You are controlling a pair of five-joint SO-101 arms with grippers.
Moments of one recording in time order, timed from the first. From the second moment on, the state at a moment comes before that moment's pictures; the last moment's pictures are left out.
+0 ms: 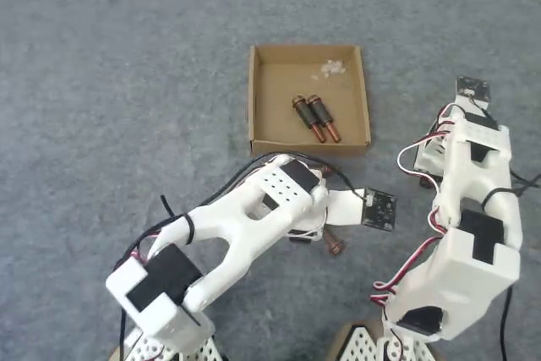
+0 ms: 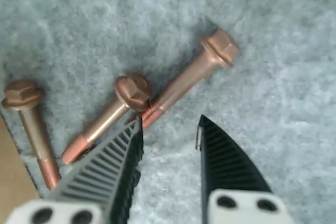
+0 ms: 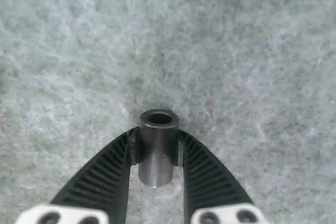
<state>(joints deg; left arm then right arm) 38.6 5.6 30.6 62.2 -49.4 16.2 15.3 17.1 56.9 2.1</state>
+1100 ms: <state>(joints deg) 48.0 14.3 23.3 63.4 -48.3 16.2 15.3 17.1 56.9 2.1</state>
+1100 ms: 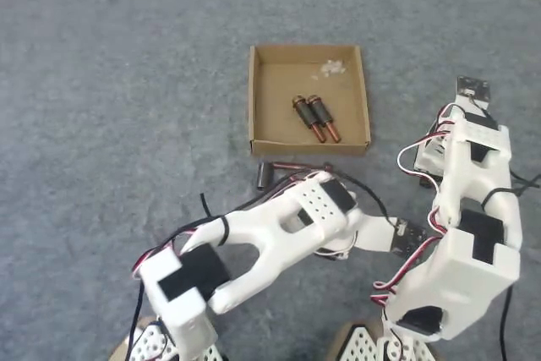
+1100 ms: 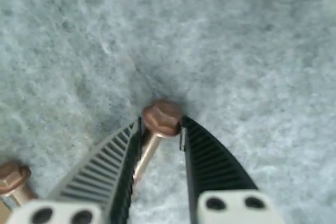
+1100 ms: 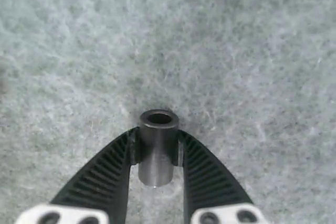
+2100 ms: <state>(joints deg) 36.8 18.9 14.1 68.7 12.2 16.2 15.3 17.1 56.9 2.2</state>
